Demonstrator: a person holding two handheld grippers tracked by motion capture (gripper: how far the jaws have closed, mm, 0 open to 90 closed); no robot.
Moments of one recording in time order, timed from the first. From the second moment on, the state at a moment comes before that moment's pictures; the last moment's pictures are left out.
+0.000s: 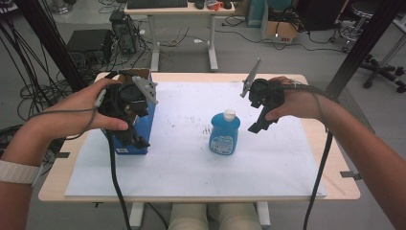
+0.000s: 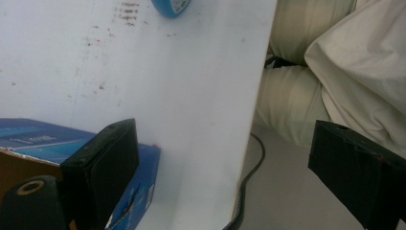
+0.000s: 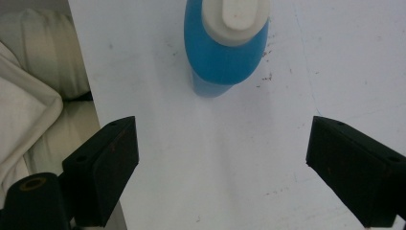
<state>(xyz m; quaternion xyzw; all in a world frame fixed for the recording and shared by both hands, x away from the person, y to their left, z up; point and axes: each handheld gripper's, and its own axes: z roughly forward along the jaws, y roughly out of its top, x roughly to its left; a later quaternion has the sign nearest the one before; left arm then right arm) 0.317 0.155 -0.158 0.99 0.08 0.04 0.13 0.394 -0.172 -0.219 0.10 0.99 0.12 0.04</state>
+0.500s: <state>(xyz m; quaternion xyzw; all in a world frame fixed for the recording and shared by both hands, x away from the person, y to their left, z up) 0.320 0.157 -0.162 0.99 0.09 0.04 0.13 0.391 -0.175 -0.222 0.12 0.98 0.14 0.05</state>
